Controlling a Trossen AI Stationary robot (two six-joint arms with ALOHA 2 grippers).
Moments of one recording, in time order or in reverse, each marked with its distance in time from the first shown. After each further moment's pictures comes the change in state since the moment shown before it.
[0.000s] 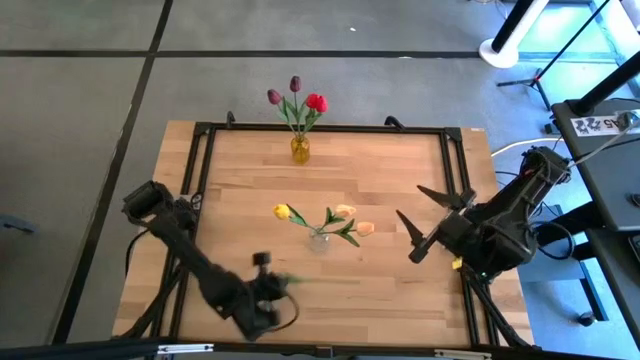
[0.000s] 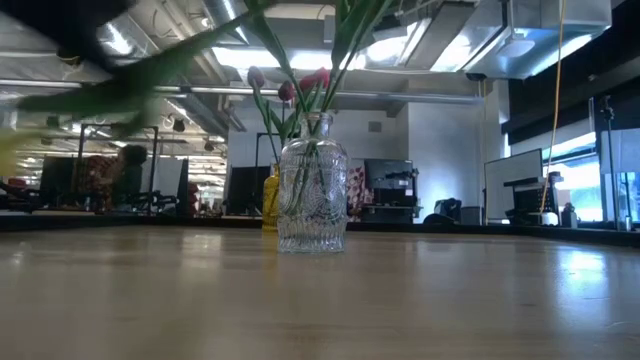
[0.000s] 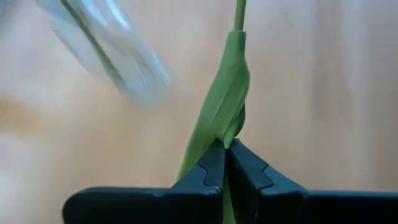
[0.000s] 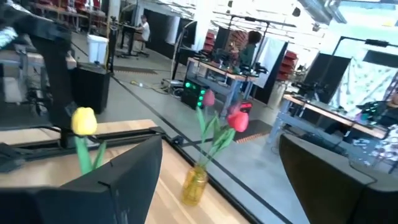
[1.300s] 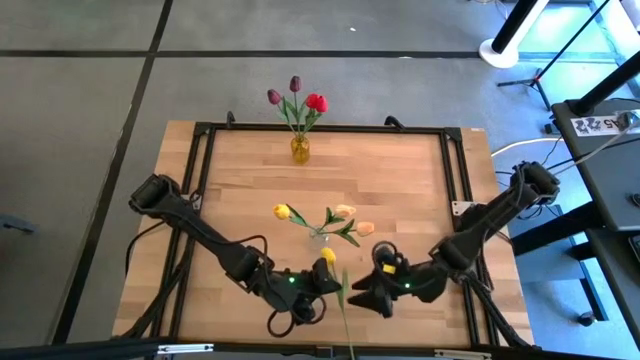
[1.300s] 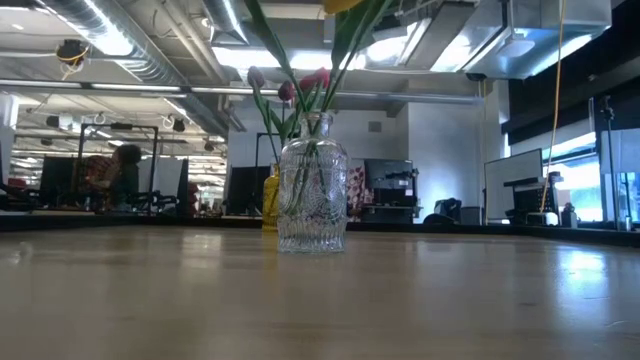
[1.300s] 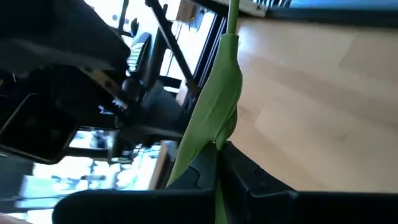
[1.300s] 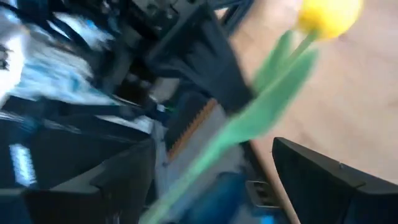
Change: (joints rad) left arm 0.223 -0.003 0.119 0.680 0.149 1.778; right arm -0.134 0.265 -0.002 -0.456 -1.145 1.821
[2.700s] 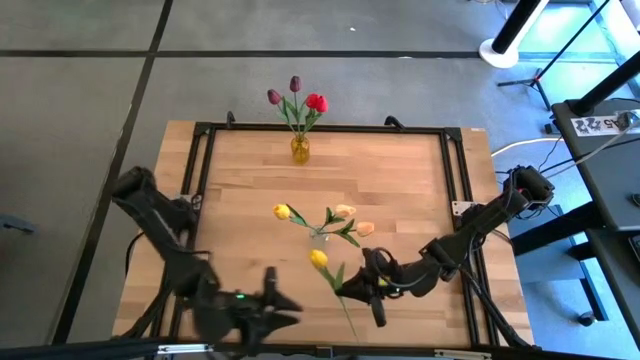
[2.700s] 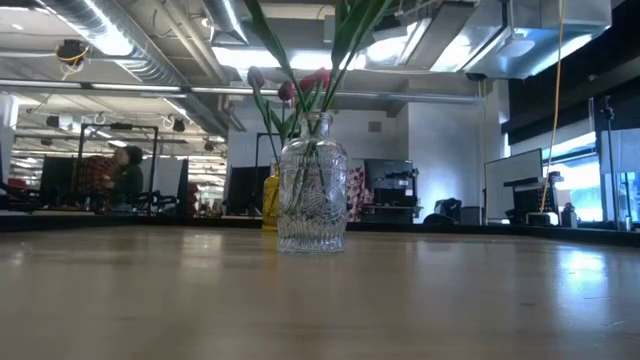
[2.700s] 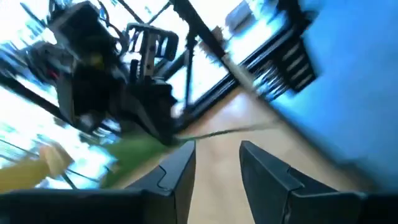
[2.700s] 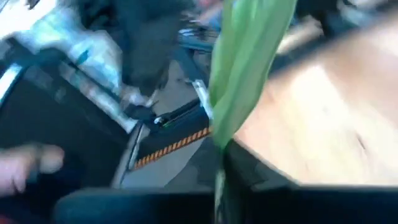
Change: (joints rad) left arm -0.246 -0.156 0.002 -0.077 -0.205 -0.527; right arm -0.058 0.076 0.001 0.254 0.011 -0.477
